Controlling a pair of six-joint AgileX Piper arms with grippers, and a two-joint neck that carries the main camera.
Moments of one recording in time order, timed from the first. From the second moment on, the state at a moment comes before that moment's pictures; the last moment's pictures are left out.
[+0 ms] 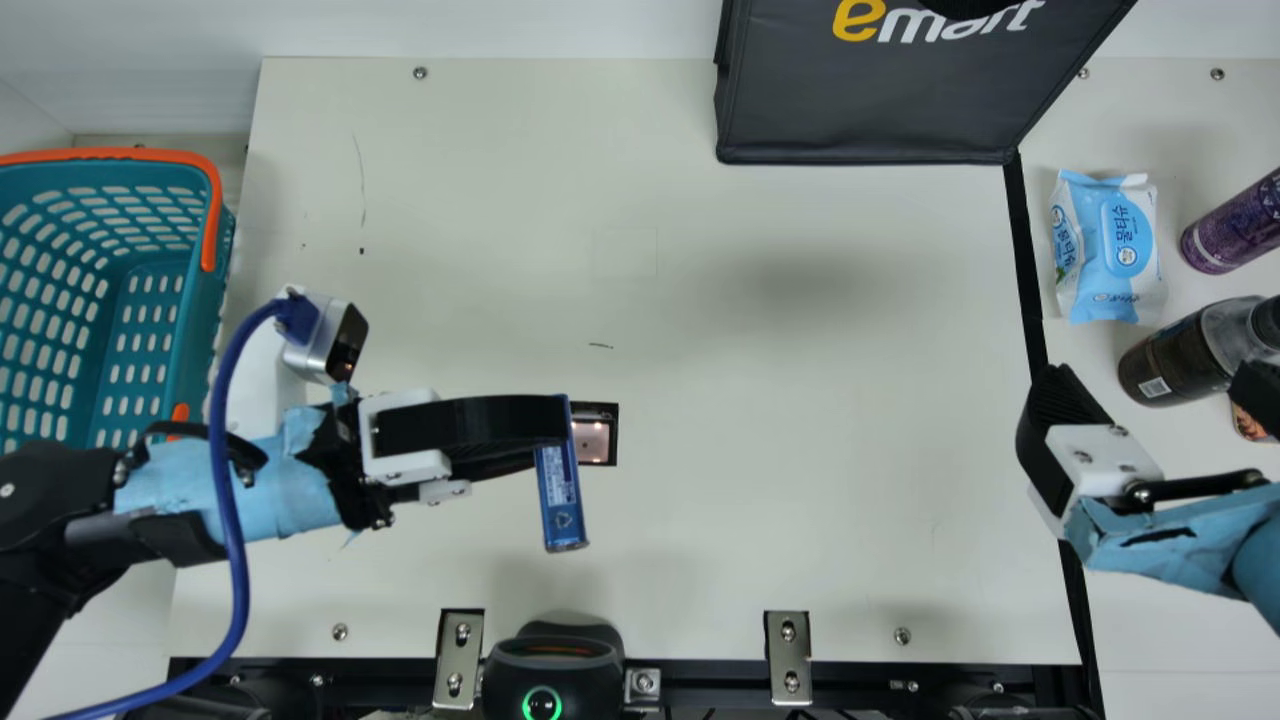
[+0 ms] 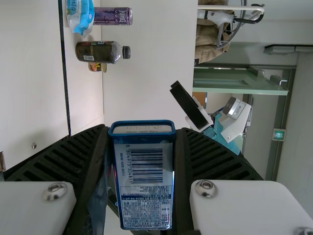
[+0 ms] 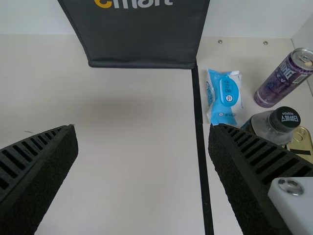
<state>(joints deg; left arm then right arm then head) -10.2 61.2 -36.0 -94.3 69.8 19.8 0.6 42.6 -69.8 -0.8 69.6 0.0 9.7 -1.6</state>
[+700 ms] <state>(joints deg) -10.2 61.2 -36.0 -94.3 69.8 19.8 7.0 46.3 -67.6 11.2 69.8 1.5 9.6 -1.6</state>
